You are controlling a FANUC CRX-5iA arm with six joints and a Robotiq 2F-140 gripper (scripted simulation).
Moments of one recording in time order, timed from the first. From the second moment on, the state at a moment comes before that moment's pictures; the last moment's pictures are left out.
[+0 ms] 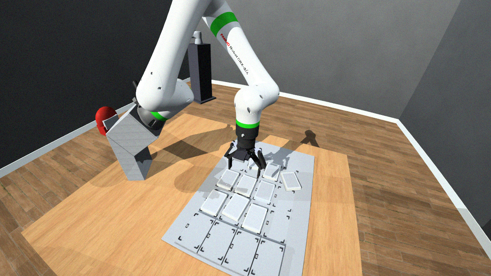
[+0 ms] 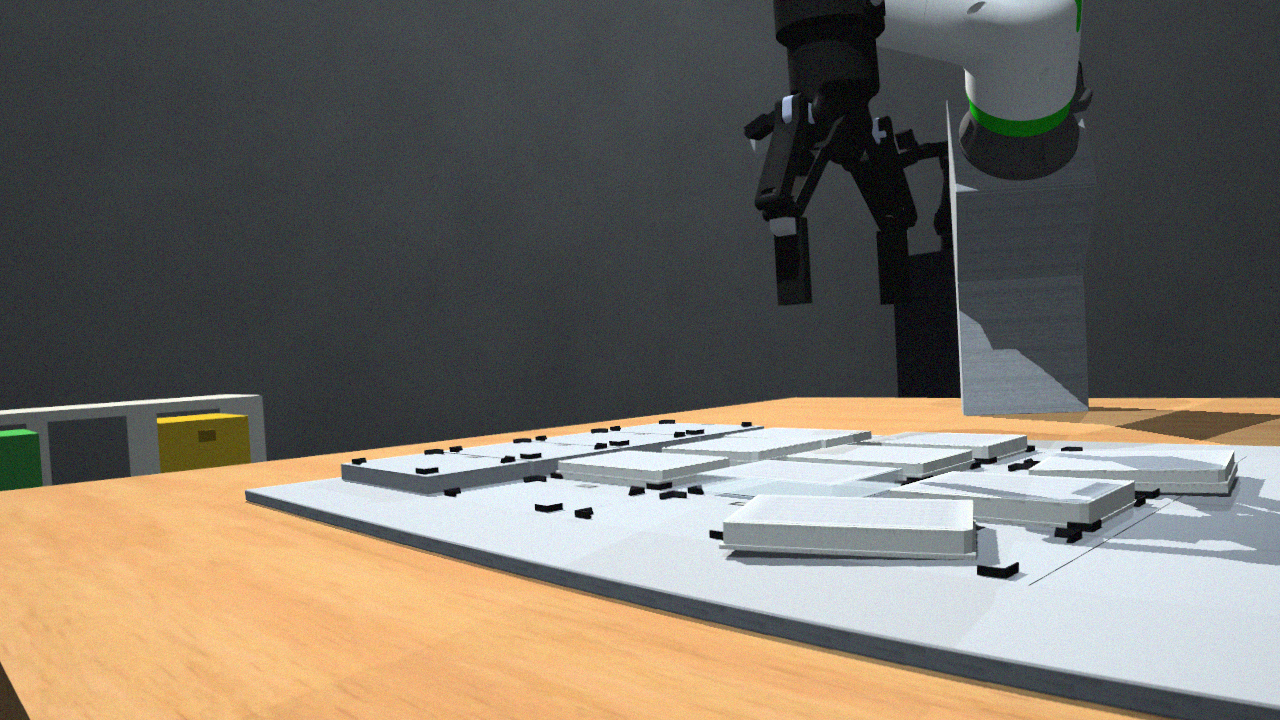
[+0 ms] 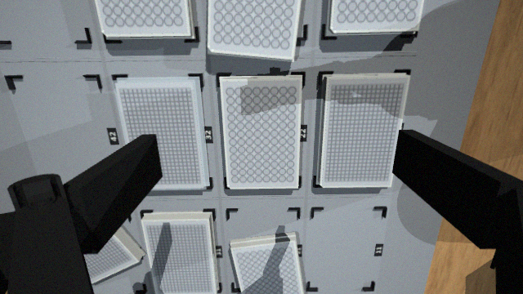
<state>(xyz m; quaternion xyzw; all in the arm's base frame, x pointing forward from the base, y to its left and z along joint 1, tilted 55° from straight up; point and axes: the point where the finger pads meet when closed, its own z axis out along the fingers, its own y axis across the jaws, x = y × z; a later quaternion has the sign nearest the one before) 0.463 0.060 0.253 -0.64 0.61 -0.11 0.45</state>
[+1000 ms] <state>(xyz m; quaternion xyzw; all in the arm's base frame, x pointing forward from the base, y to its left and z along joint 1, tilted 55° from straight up) 0.441 0.151 0.294 -0.65 0.61 -0.10 0.45</state>
